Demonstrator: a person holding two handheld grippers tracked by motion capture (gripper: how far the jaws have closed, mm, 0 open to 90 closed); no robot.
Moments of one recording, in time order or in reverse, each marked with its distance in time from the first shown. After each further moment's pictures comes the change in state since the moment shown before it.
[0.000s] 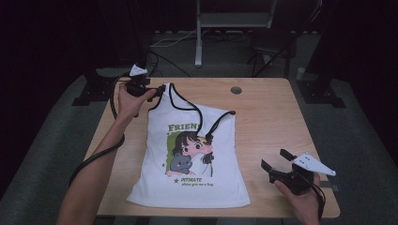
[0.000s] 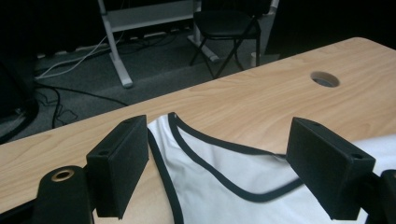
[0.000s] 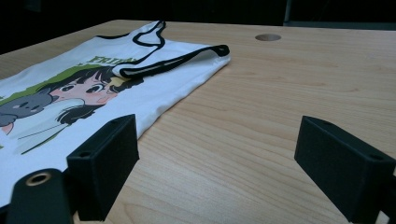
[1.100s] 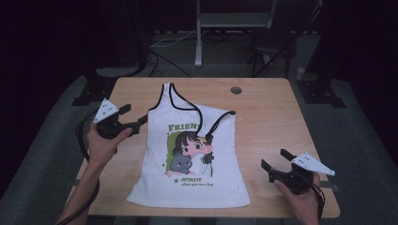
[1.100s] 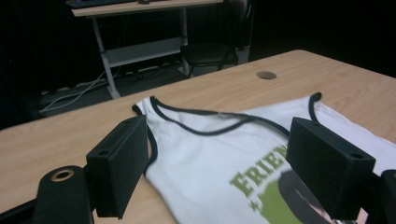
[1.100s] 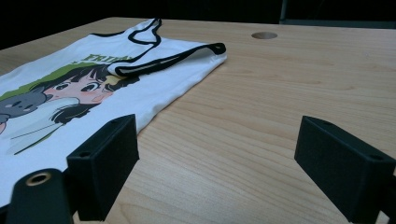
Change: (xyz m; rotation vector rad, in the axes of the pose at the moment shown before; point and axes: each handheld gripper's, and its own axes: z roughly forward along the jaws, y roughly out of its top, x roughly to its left) left arm -0.043 -0.064 -0.134 -0.166 -0.026 0.083; right arm 0.001 0.000 0.001 0.009 -0.016 -0.003
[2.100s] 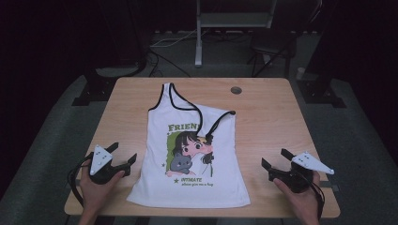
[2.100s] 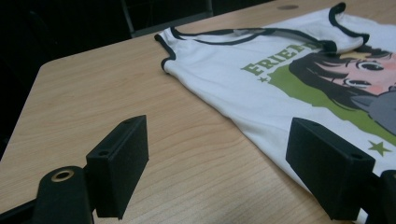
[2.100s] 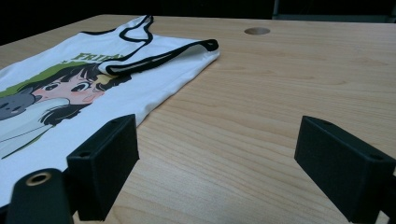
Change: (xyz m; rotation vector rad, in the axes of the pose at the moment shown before) left arm -0.030 -0.119 -0.069 0.039 0.123 0.053; right arm -0.001 0.001 0.002 0.017 -0.030 0.015
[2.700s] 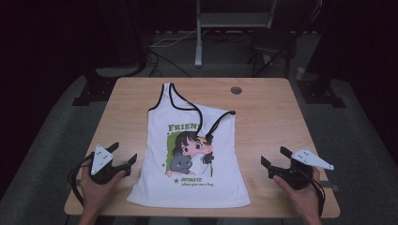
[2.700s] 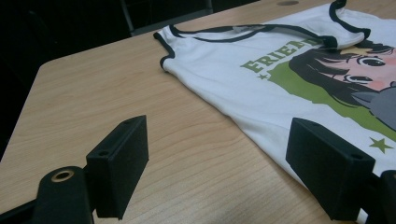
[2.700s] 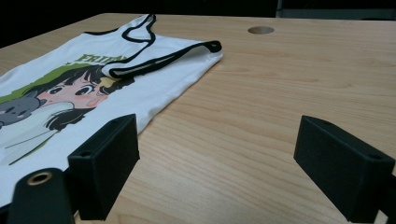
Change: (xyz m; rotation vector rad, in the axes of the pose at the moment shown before) left arm -0.003 0.001 0.002 0.021 0.009 0.029; right arm 0.000 0.008 0.002 0.020 0.012 0.007
